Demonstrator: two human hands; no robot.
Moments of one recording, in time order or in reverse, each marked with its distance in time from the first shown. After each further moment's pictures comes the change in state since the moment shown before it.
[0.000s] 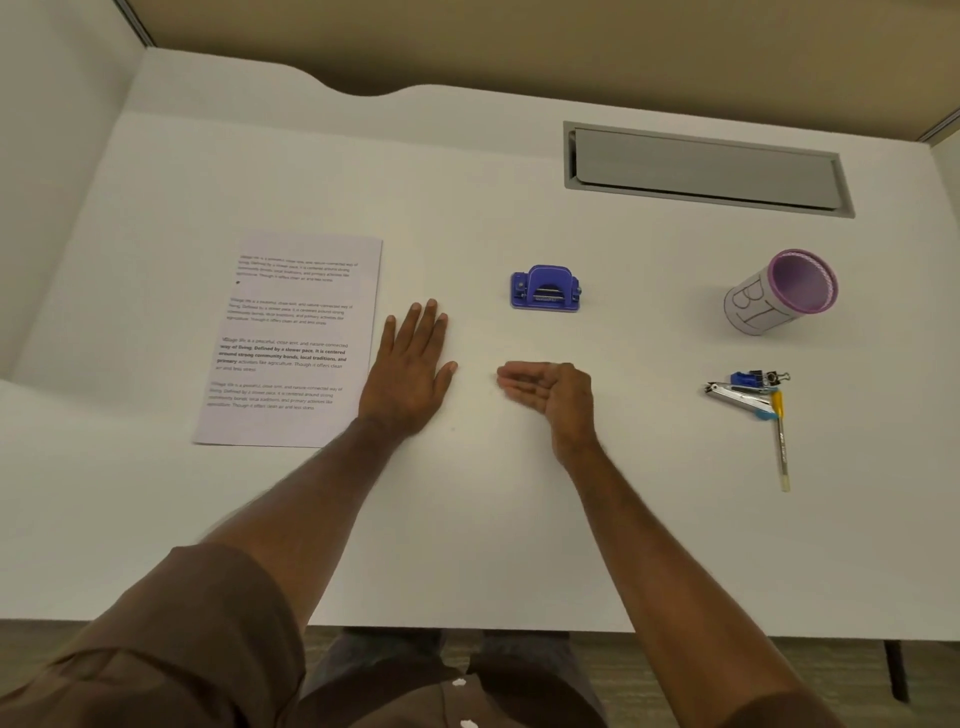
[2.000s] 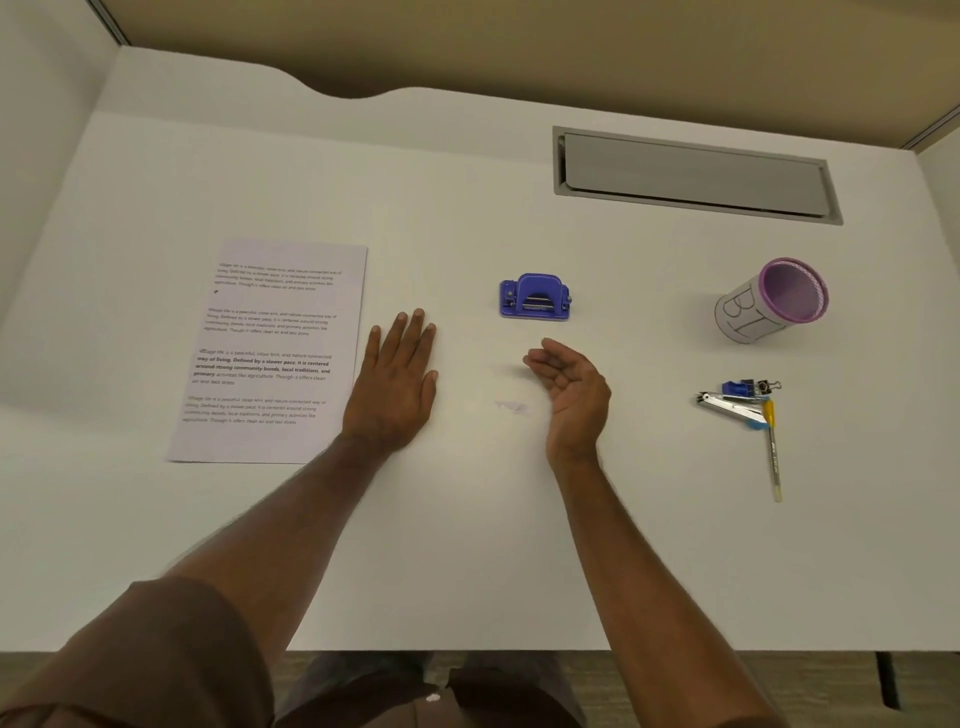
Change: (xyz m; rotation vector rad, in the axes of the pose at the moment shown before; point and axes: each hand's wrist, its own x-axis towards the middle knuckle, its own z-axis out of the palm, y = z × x) left_hand 0.000 0.002 -0.002 -0.032 0.039 0.005; right_hand 0.026 0.012 -0.014 0.222 0.200 -0.342
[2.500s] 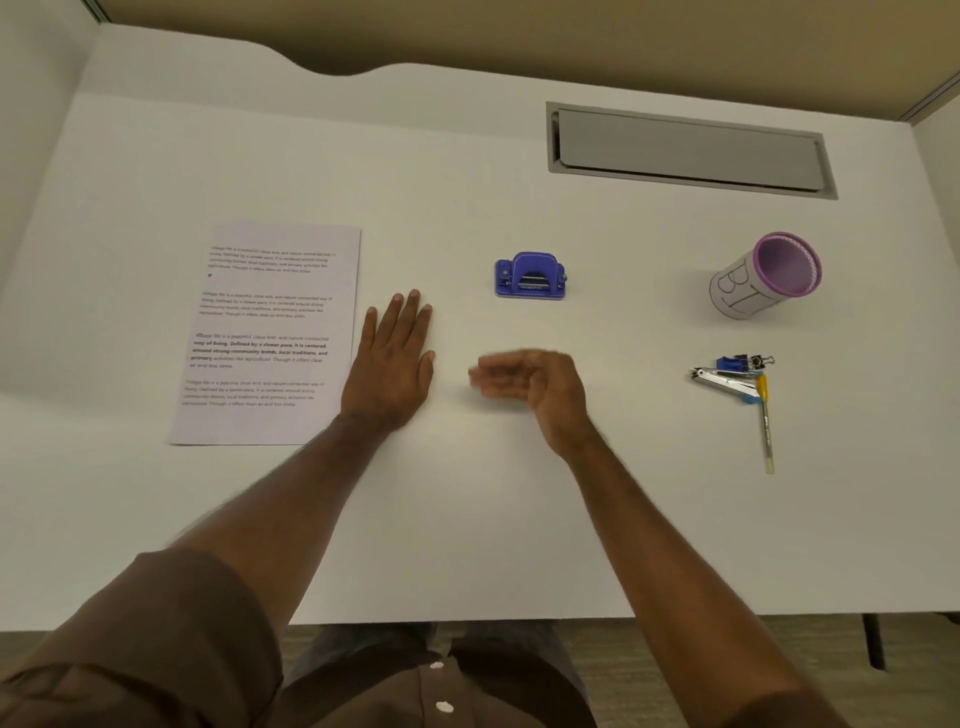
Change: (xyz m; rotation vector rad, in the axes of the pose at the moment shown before) left_hand 0.000 -0.001 0.000 -0.014 -0.009 -0.003; right_hand -0.026 -0.027 0.010 -0.150 -0.533 0.272
